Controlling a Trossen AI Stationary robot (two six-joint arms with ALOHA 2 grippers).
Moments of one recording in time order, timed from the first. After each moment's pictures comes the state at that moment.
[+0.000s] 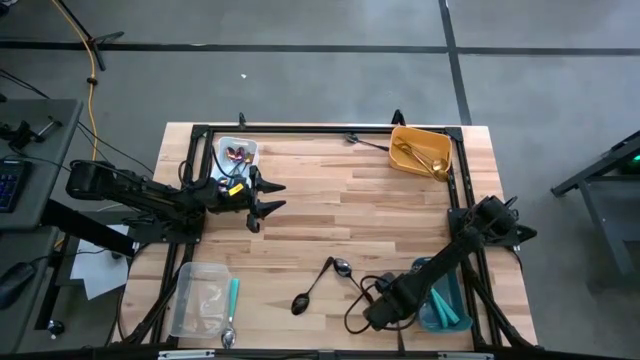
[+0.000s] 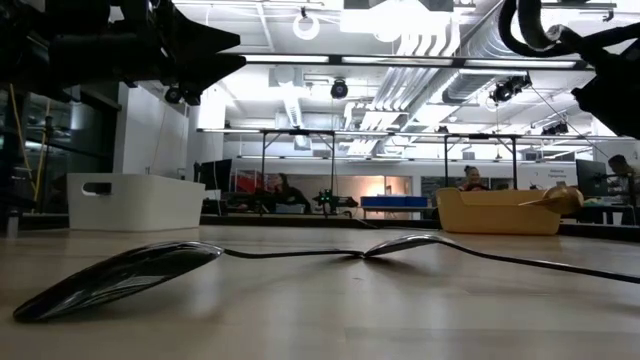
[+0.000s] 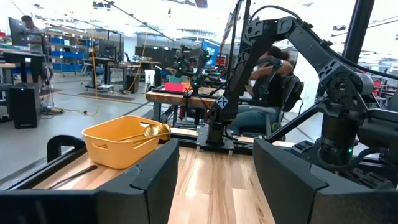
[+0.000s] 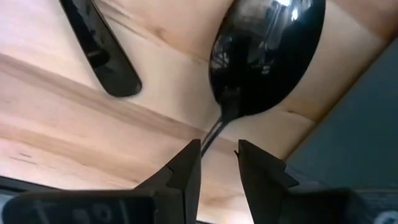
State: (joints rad) left arm 0.03 1.12 0.18 1.10 -0.07 -0.10; right arm 0.69 1.95 1.31 -0.88 -0.27 1.77
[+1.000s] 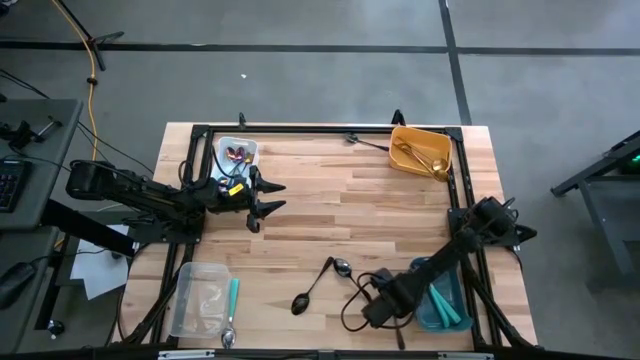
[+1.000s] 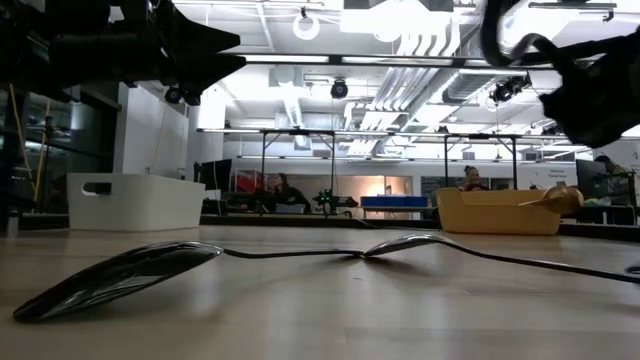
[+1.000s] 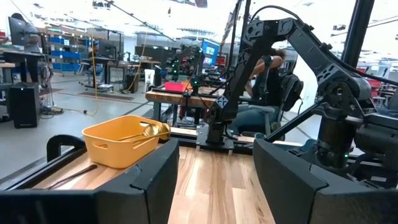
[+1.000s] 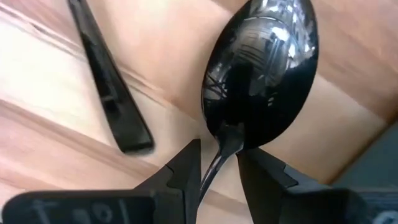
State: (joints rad) left arm 0.03 1.12 0.18 1.09 -0.07 -0.10; right arm 0.67 1.97 1.29 -0.85 -0.12 1.70
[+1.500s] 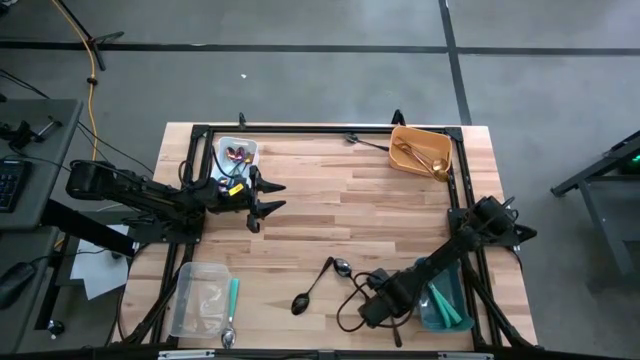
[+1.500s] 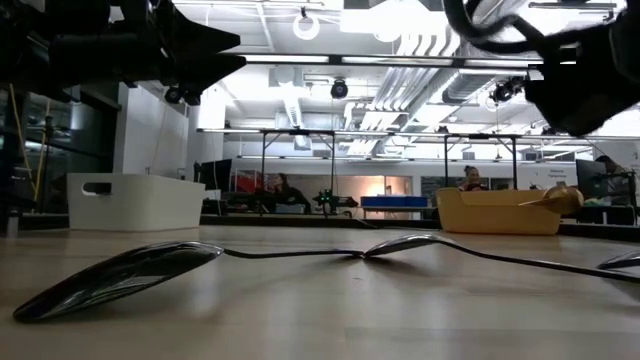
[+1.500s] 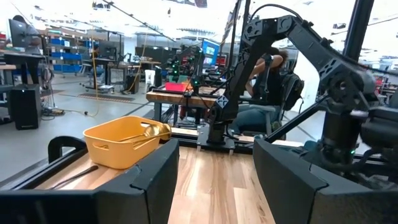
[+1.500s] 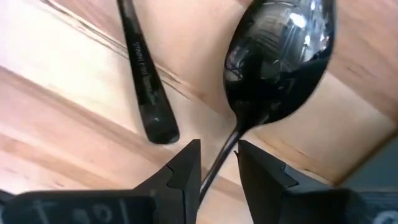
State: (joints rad) left arm 0.03 1.12 0.18 1.09 -0.07 -0.09; right arm 0.66 1.97 1.33 -0.87 -0.13 1.66
